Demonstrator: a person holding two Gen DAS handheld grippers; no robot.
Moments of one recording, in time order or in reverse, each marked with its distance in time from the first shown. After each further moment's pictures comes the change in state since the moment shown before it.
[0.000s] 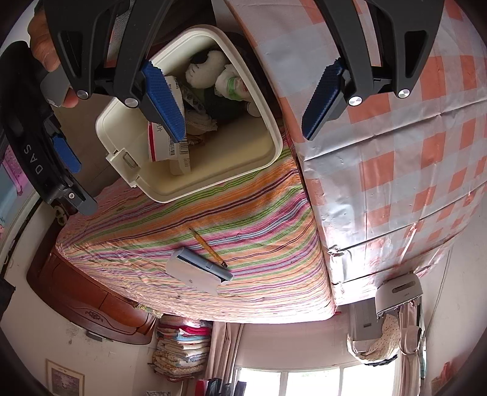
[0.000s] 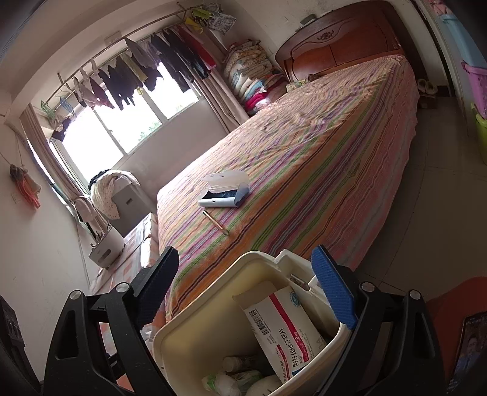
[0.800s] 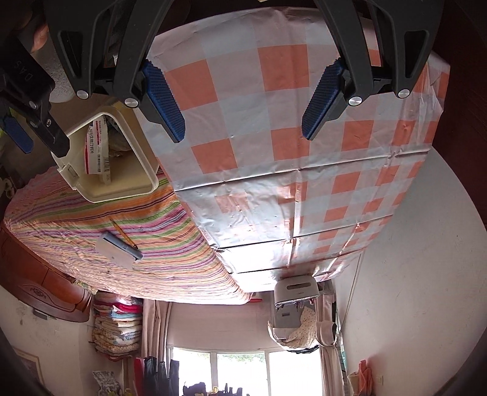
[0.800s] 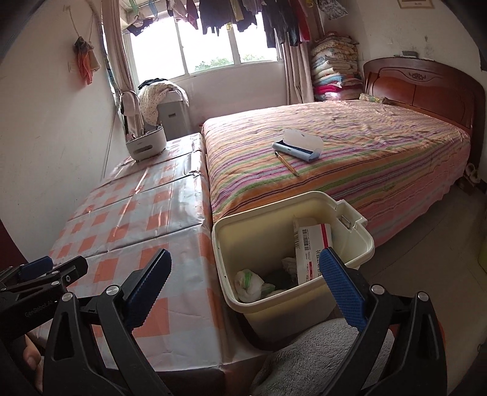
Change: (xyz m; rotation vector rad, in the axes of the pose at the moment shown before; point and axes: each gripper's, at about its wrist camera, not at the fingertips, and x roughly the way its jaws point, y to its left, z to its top) left arm -0.122 0.083 -0.072 -0.116 -0.088 0.312; right arm -0.110 0.106 -0.080 -0.492 0.199 0.057
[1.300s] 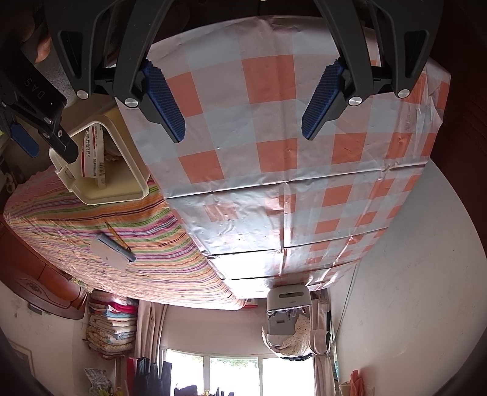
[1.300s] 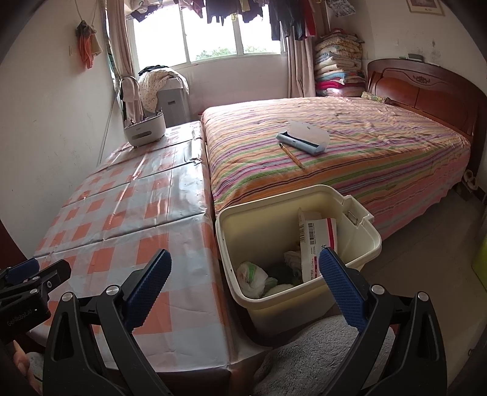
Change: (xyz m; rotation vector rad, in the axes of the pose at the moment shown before) left arm -0.002 0.018 -0.009 -0.030 0.023 -0.007; right arm 0.011 0.019 -0.001 -0.040 0.049 -0.029
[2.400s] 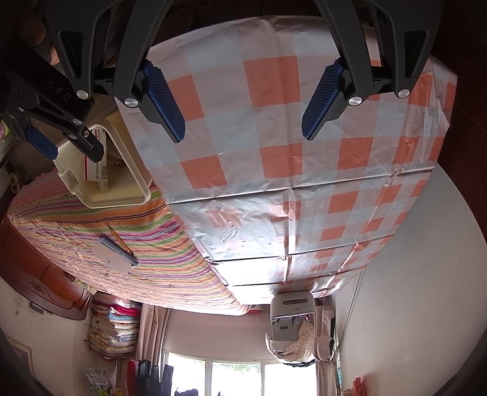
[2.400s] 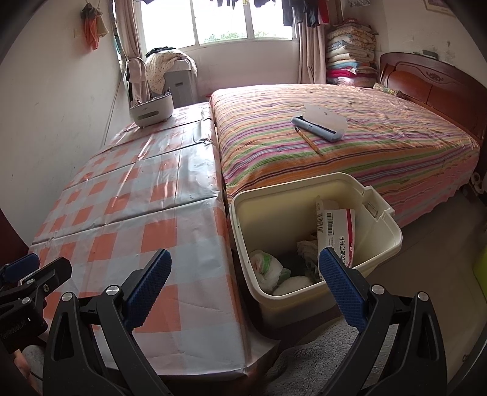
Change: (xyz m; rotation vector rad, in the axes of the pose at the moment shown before) left arm 0.006 0.003 -0.003 -0.006 0.025 -0.028; right arm 0.024 0.020 0.000 -0.039 0.084 0.021
